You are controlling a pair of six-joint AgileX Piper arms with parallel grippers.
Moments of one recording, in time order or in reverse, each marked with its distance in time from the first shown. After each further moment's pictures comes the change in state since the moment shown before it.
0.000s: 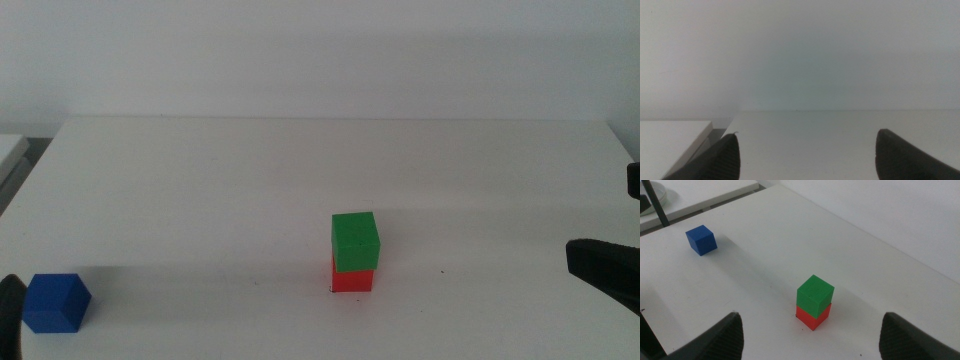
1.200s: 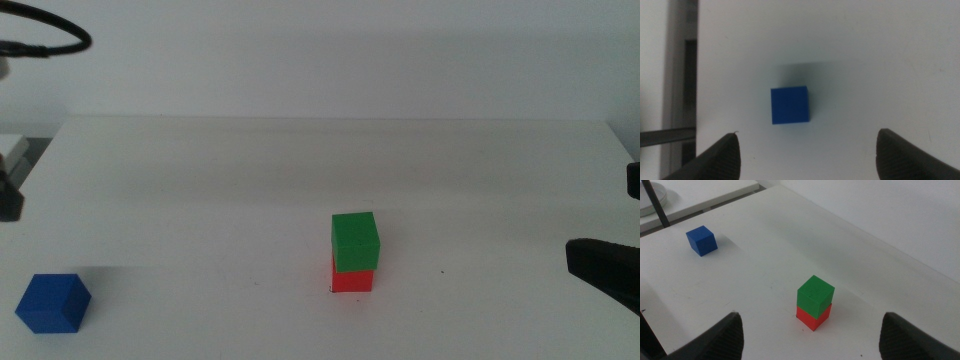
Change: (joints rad) left arm 0.109 1.039 -1.095 -0.034 1.126 0.200; right arm 0.000 0.000 0.001 0.004 0.000 0.000
